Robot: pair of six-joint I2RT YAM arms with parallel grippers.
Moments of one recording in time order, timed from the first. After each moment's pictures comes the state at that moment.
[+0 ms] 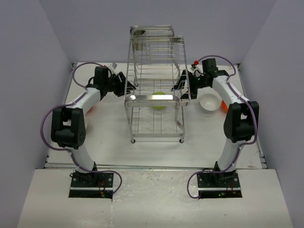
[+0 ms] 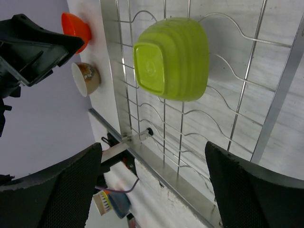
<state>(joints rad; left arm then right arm) -0.13 1.78 1.27 -0.16 0.56 -0.67 0.13 1.90 1.60 -0.73 -0.76 0.52</state>
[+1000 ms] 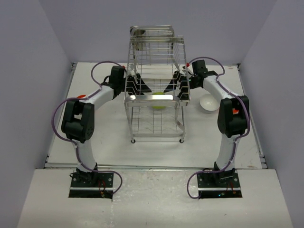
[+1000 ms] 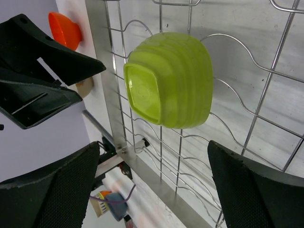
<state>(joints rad) -0.28 1.93 1.38 -0.11 0.64 -0.69 0.20 2.02 1.65 -0.64 -0.76 0.56</state>
